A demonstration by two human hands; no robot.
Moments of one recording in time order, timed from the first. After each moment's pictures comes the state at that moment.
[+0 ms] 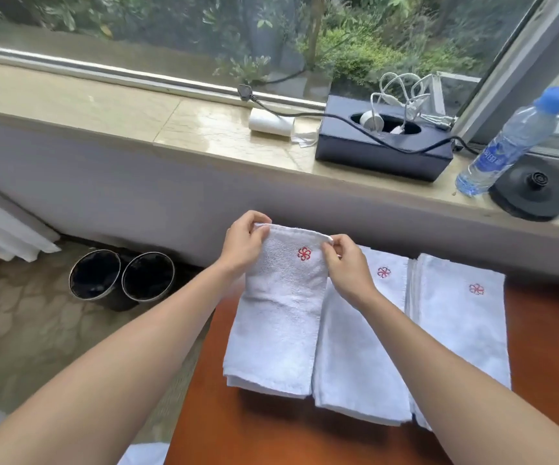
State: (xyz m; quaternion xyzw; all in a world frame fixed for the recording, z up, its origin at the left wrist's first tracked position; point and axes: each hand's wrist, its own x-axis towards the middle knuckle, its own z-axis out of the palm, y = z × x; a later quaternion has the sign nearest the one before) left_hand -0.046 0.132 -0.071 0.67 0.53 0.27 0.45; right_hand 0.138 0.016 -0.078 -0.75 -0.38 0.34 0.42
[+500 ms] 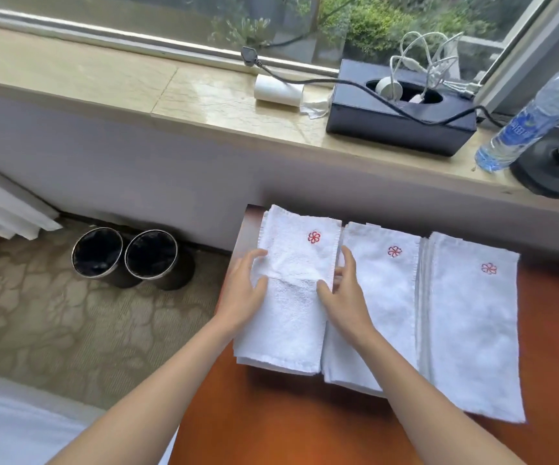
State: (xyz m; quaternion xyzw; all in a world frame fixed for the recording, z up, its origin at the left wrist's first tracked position) left_hand -0.095 0.054 -0.144 0.70 0.51 0.20 0.45; right_hand 0.097 -0.043 -0.133 -0.75 -0.35 0.40 0.39
